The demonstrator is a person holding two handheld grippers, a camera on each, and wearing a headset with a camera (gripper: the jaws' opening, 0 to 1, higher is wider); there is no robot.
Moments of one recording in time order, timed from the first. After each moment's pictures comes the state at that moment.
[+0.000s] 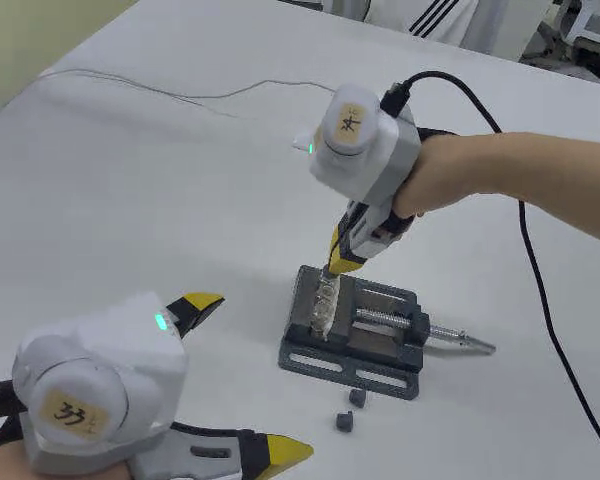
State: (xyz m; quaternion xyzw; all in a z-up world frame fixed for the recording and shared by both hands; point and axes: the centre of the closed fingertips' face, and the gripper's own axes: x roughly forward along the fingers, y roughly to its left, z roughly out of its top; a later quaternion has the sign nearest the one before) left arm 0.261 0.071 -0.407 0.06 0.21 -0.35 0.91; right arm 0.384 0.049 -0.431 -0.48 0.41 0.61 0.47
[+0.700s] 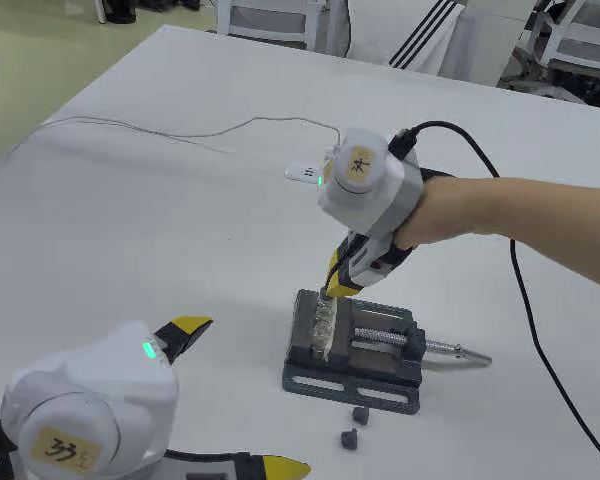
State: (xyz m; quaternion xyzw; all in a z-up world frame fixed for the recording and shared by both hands) left arm 0.255 0.080 -0.398 0.07 0.20 -0.33 0.92; right arm 0.376 0.044 -0.428 -0.45 0.37 0.61 0.54
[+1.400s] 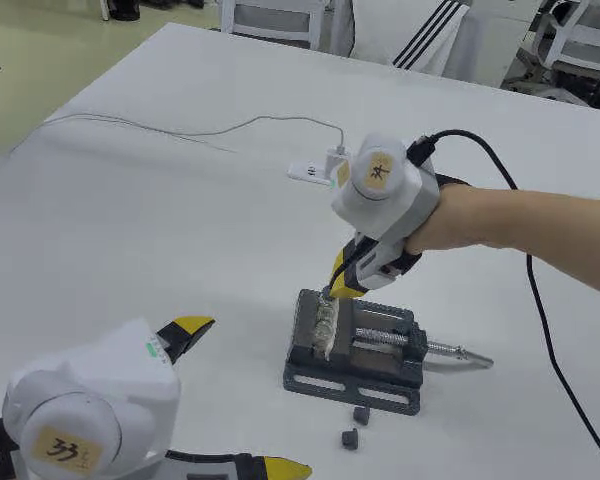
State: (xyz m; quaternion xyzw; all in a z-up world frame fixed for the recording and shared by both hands) left arm 0.252 0.080 -0.399 0.07 0.20 -0.34 0.92; right arm 0.382 0.043 -0.429 -0.45 0.35 0.62 0.54
